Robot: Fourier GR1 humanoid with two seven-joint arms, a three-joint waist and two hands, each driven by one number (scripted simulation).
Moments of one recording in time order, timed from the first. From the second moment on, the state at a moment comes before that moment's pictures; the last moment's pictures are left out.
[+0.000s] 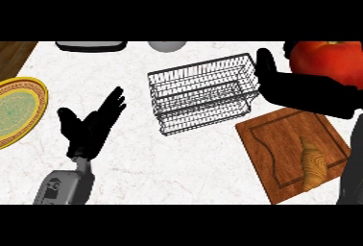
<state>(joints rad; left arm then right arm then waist) -0.19 0.09 -0.02 -1.47 0.10 -0.08 0.25 -0.85 -0.20 0.01 -1.99 0.62 0.47 0.97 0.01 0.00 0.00</state>
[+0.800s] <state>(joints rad) -0.17 0.08 -0.03 -1.50 0.09 -0.09 0.25 -0.99 -0.02 0.04 -1.37 0.74 0.03 0.73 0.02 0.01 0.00</state>
